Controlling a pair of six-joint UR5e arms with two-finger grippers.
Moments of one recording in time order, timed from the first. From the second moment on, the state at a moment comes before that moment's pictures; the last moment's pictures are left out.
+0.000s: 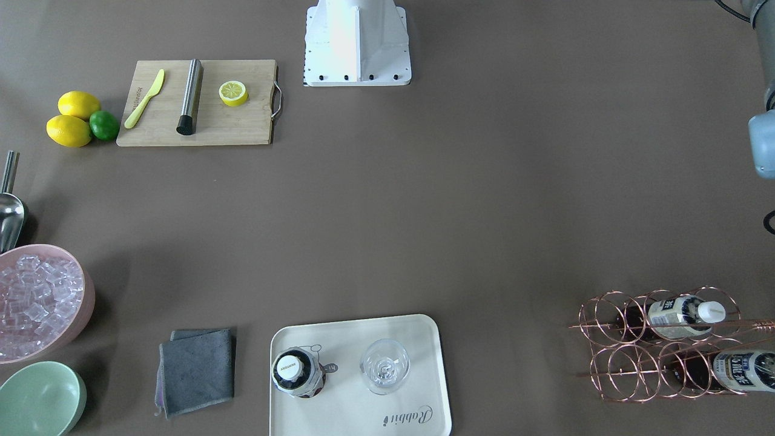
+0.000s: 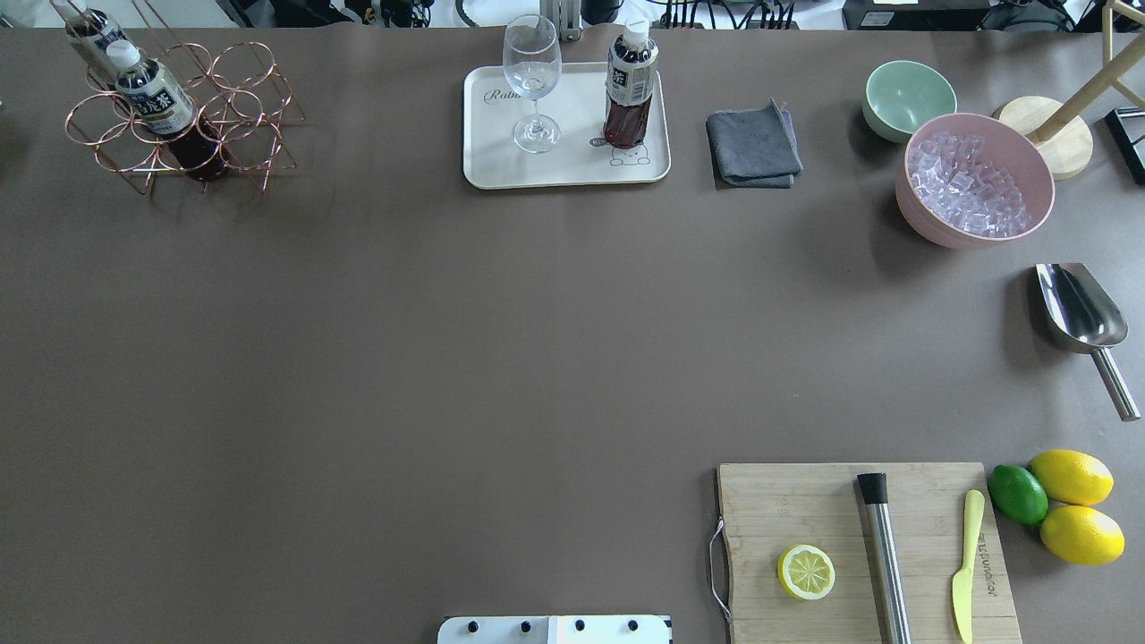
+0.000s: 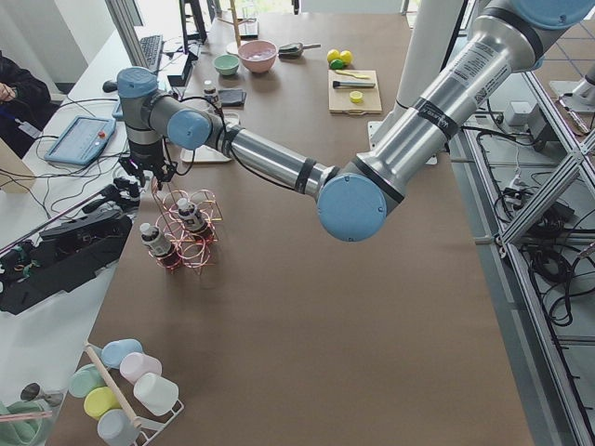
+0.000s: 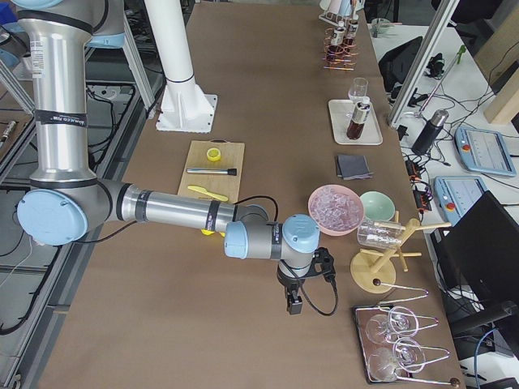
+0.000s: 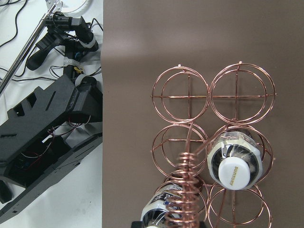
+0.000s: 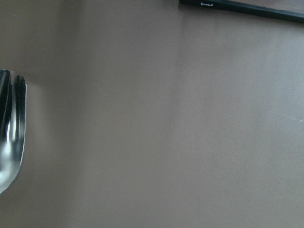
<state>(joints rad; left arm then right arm) -1.38 -2.27 -1.28 -1.67 -2.22 1.07 1.55 -1.59 1.47 -1.45 2.22 -0.20</state>
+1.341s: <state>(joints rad) -1.41 -2.26 -1.34 -1.67 -2.37 0.98 1.55 -1.61 1.44 -1.28 2.31 -0.12</state>
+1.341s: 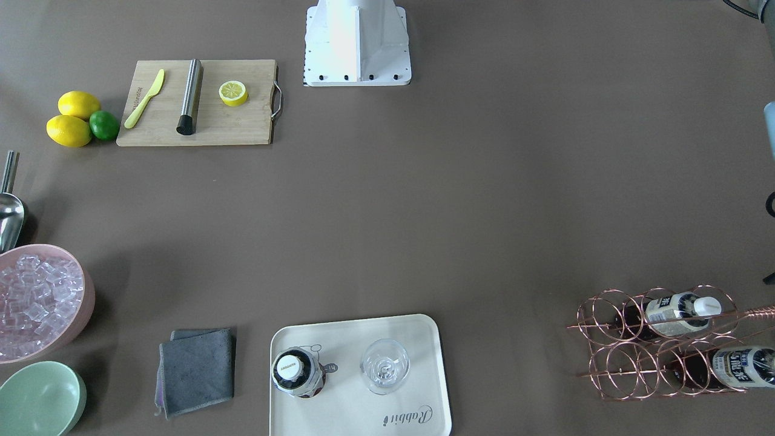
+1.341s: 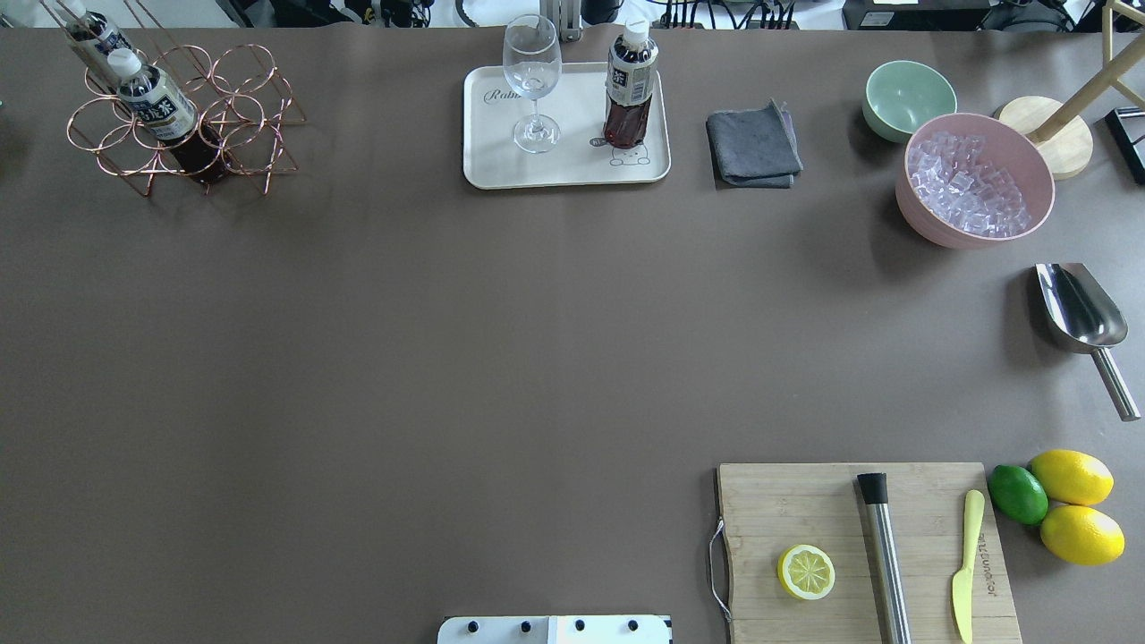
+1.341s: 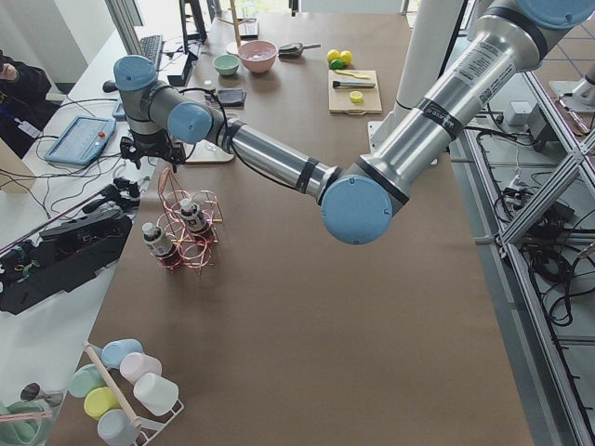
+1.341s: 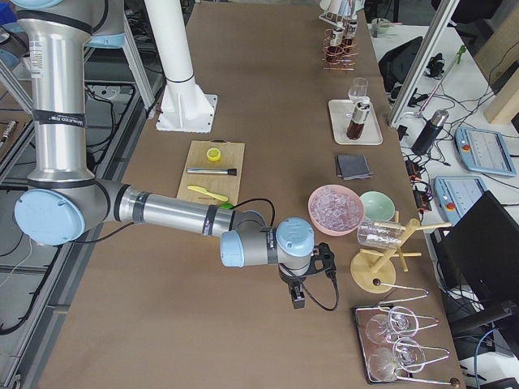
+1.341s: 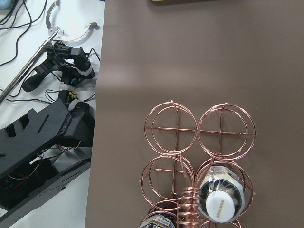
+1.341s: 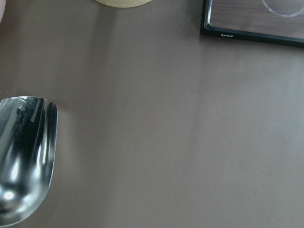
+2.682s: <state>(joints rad) -1.49 -1.94 -1.66 -1.68 -2.44 -0.28 1.55 -1.64 1.45 -1.18 2.30 -0.15</state>
